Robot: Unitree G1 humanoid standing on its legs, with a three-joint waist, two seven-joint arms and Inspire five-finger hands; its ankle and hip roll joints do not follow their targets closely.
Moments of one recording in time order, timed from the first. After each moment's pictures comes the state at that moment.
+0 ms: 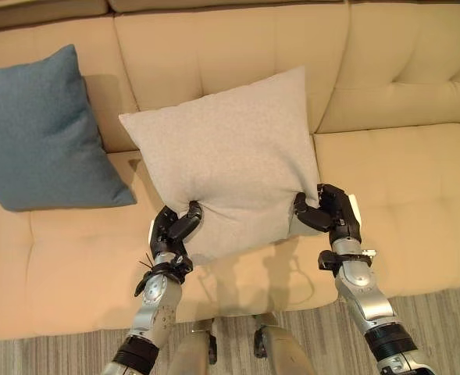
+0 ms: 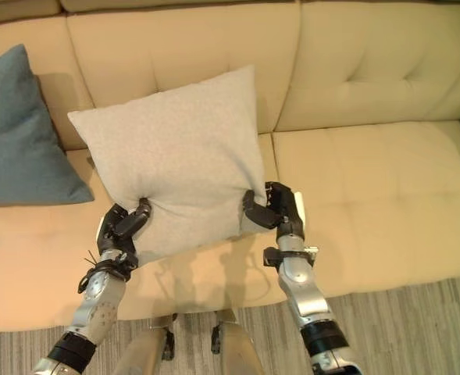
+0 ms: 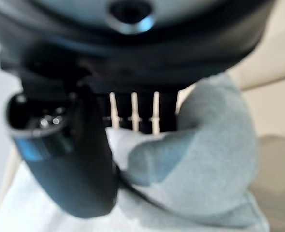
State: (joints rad) left arm -0.12 0.24 -0.26 0.24 -0.77 -0.28 0.23; right arm -0.19 -0.38 0.14 0.24 0.24 -0.16 -0.25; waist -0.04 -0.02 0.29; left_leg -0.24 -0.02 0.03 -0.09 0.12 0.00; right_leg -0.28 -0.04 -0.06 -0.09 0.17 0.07
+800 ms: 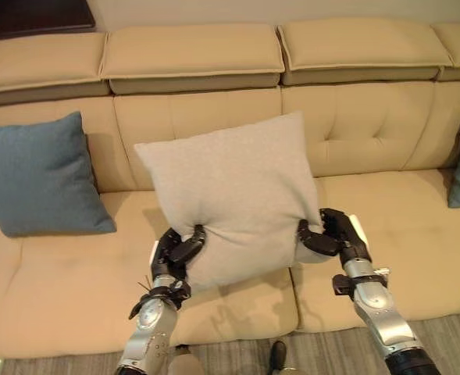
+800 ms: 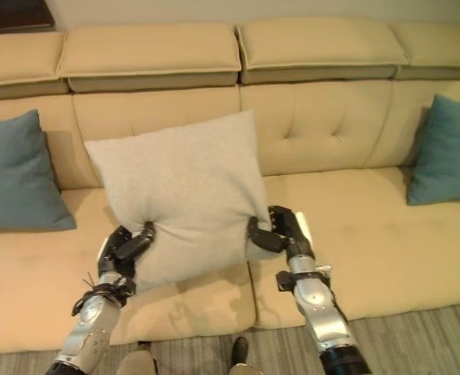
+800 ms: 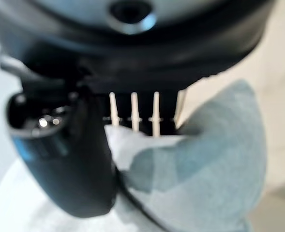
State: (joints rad) left arm 0.02 0.22 -0.30 0.20 -0.74 -0.21 0.18; right arm -0.06 -0.46 0.10 0.22 0.14 -0.12 -0.16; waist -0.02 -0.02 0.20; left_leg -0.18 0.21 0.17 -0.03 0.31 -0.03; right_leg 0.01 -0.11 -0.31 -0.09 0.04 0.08
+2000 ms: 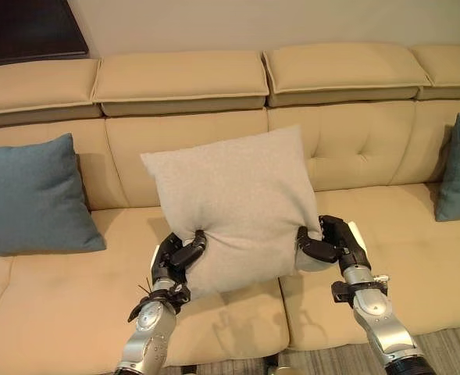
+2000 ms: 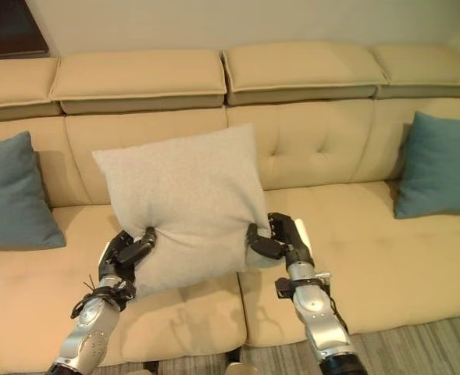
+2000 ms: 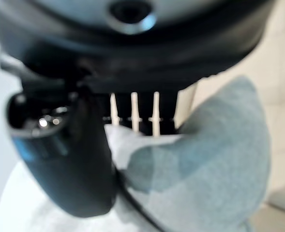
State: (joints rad) left arm 0.02 0.22 -0.27 0.20 -0.73 -0.17 0.17; right arm -0.04 -0.46 0.12 0.19 0.13 -0.10 -0.16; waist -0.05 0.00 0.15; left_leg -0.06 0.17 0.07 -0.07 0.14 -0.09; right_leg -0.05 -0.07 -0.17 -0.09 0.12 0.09
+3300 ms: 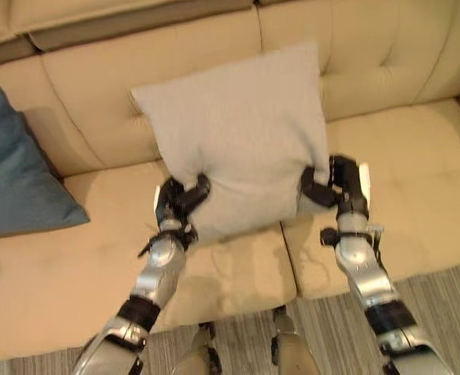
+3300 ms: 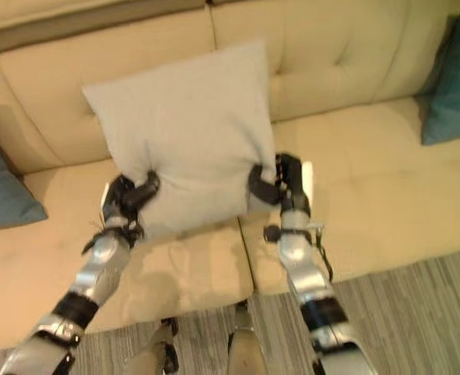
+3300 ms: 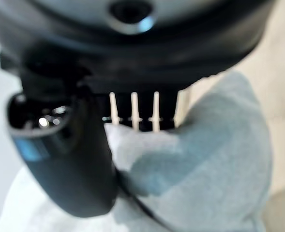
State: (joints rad) left arm -0.59 0.31 -0.35 0.52 -0.70 -0.24 0.37; right arm -0.57 -0.44 0.21 0.41 0.02 -0.10 -0.49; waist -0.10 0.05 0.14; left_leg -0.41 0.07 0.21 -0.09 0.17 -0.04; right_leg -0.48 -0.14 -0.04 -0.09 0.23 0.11
